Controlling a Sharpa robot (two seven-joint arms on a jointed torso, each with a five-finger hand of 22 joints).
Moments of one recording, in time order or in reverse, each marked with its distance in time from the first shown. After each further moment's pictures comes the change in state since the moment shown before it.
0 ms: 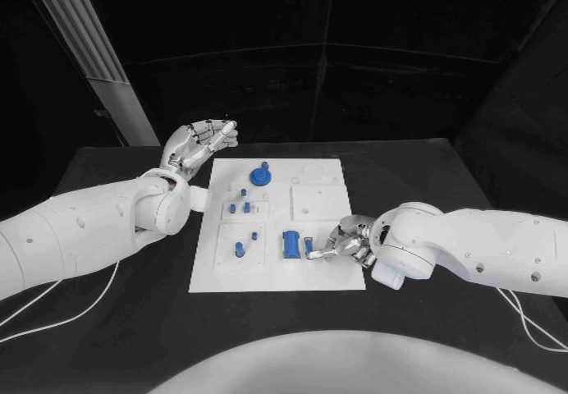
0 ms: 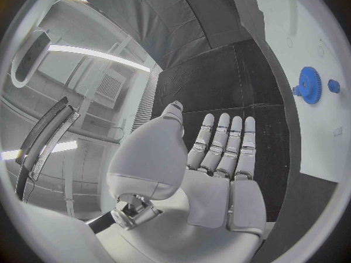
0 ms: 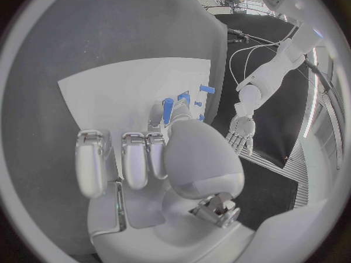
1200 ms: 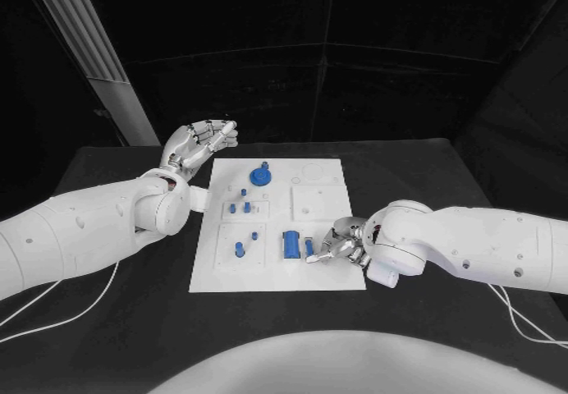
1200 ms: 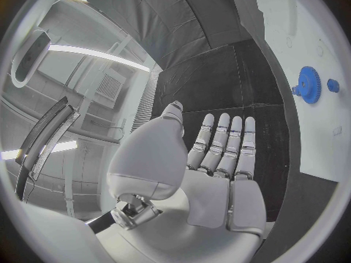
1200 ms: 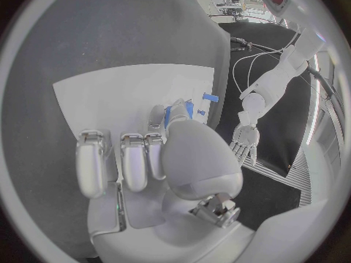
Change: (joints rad) left arm 0.000 -0.003 0.000 0.002 0.000 0.000 0.000; left_hand 0.000 0.000 0.000 0.000 0.000 0.000 0.000 0.000 0.000 0.000 0.000 0.000 -0.001 0.000 0.000 0.000 -0.002 0.000 0.000 0.000 -0.004 -0.001; right arm 0.000 0.050 0.000 -0.048 -0.011 0.063 -0.020; right_hand 0.054 0.080 0.009 -0.011 0.000 -0.008 -0.008 0.026 0.047 0.000 -0.007 0.006 0.003 0.000 -0.007 0.000 0.000 0.000 0.000 -0.007 0.000 0.000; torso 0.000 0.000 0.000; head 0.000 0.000
